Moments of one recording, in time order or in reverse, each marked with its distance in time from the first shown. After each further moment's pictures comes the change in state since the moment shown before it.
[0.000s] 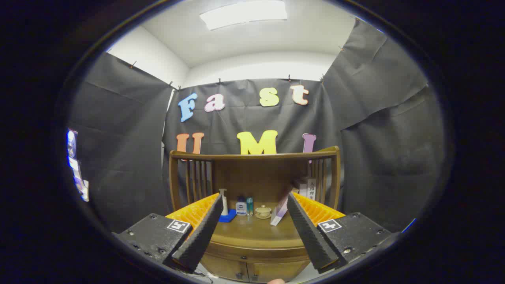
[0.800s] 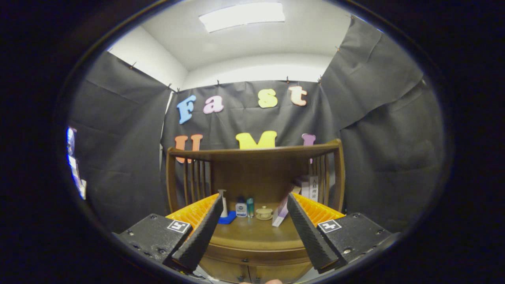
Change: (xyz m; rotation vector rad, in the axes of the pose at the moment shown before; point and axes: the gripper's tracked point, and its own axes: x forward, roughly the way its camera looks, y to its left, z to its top) arm 0.025 0.010 -0.058 0.024 0.026 0.012
